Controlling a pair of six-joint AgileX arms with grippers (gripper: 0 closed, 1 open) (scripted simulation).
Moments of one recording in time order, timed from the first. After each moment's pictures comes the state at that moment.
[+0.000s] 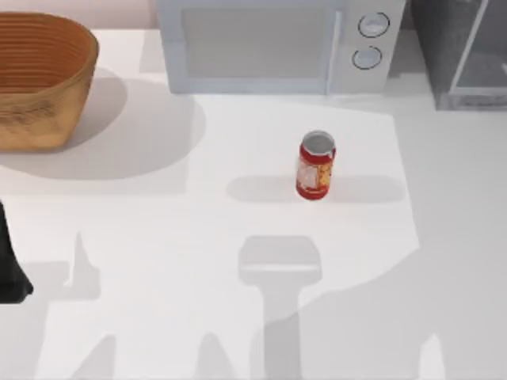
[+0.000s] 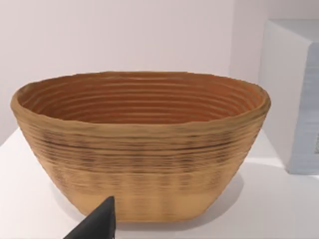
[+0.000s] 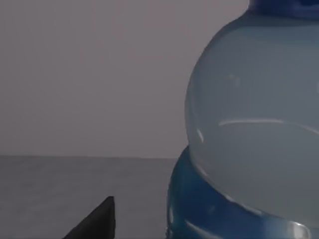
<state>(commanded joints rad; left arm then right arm) 0.00 0.00 0.00 0.00 0.00 0.00 -0.25 2.36 1.36 1.00 -0.21 -0.01</state>
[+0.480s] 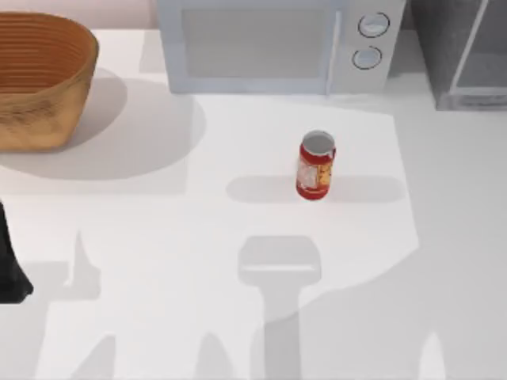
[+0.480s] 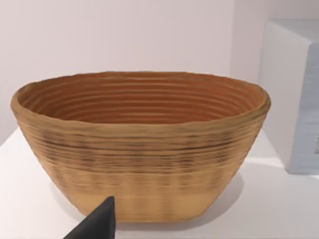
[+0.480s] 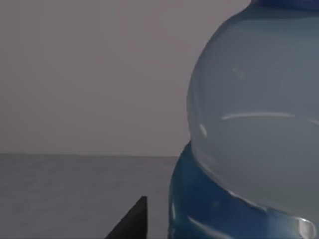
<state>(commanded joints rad) 0.00 0.00 0.00 0.00 0.00 0.00 -0.25 2.36 1.36 1.00 -0.21 -0.01</state>
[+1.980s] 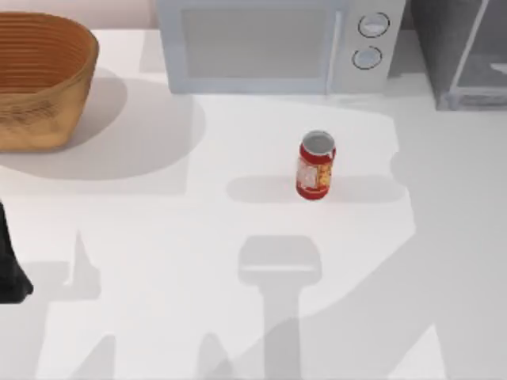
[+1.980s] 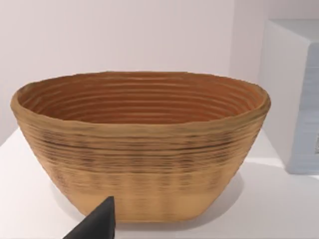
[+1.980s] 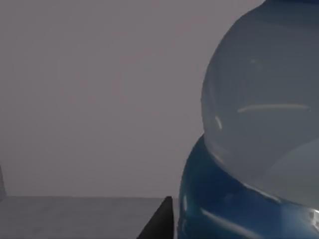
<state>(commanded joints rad) 0.00 0.00 0.00 0.00 0.00 0.00 -0.25 2.24 1.39 0.85 -0.21 -0.01</state>
